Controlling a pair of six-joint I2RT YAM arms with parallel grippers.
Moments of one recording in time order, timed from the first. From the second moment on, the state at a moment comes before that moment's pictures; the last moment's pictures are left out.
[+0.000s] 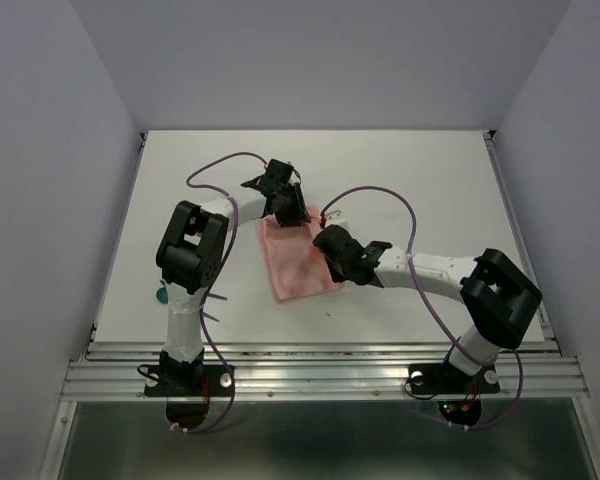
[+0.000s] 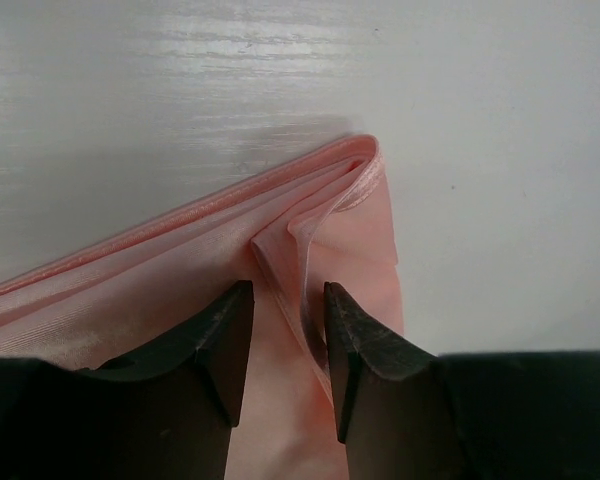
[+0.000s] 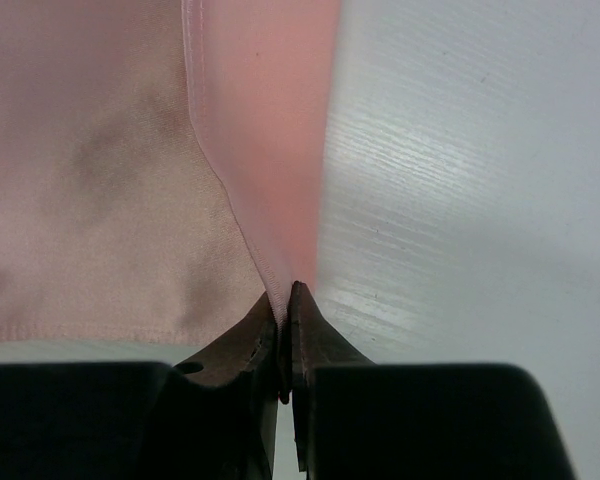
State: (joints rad) left arm -0.47 2.07 1.43 -0.29 0.18 -0.69; right arm 0.90 1.63 0.99 -0.33 0.41 0.41
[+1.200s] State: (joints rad) left arm -0.50 2.09 1.43 -0.23 0.12 -0.72; right arm 0.91 1.63 1.00 -0.34 0.41 0.41
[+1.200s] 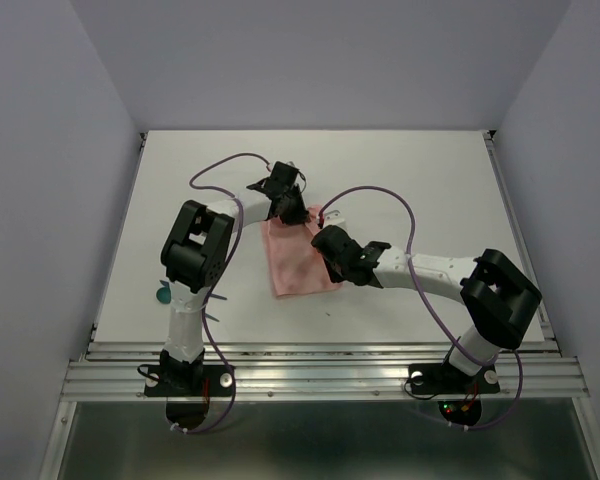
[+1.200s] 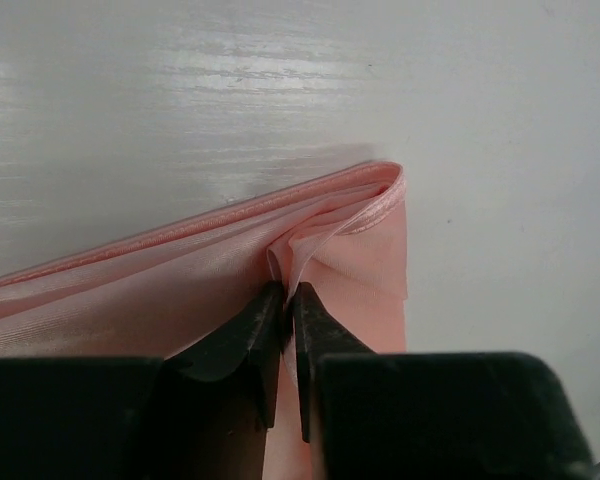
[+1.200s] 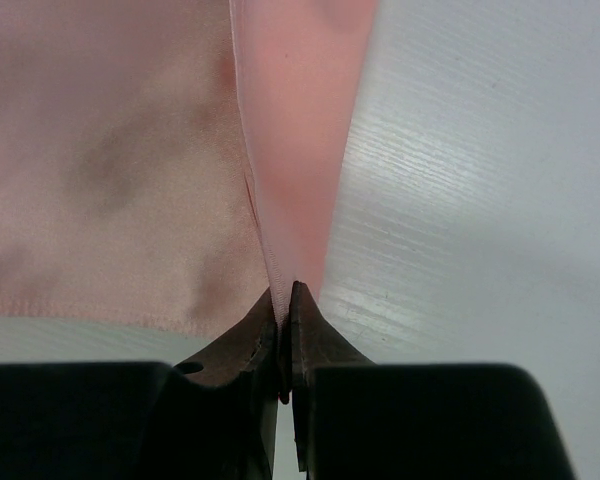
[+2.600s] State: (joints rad) left arm -0.46 2.04 1.48 -0.33 0.13 -0.68; right arm 0.97 1.64 1.08 -0.37 0.51 0.38
